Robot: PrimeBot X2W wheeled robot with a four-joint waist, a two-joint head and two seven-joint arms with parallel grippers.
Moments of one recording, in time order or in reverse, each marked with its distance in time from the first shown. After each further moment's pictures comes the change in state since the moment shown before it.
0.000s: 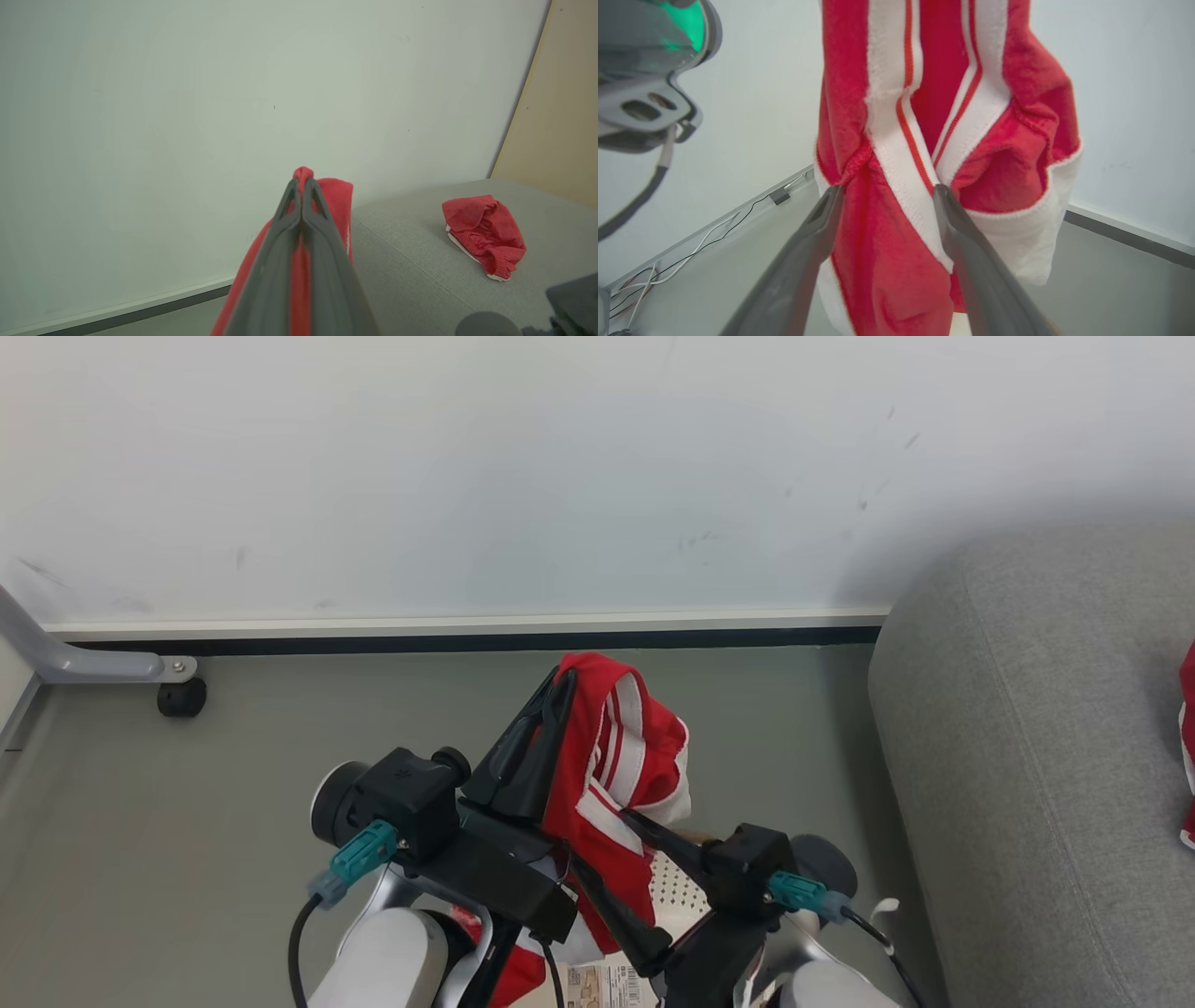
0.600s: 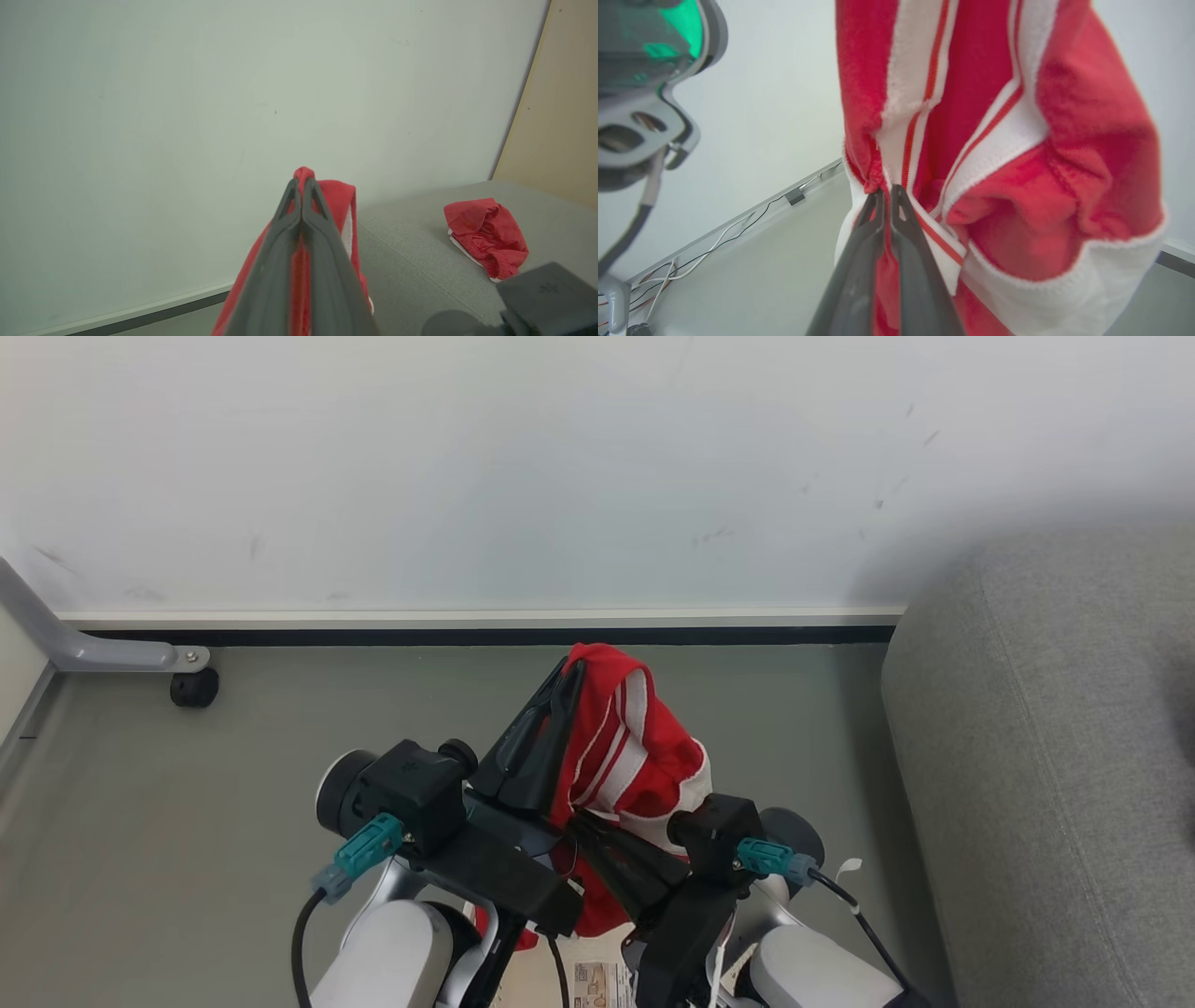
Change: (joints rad) left arm -0.018 0.000 -0.013 -0.007 0.000 0.000 0.000; right arm -0.139 0.000 0.134 0.111 0.125 -0.021 -0.038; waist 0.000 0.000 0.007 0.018
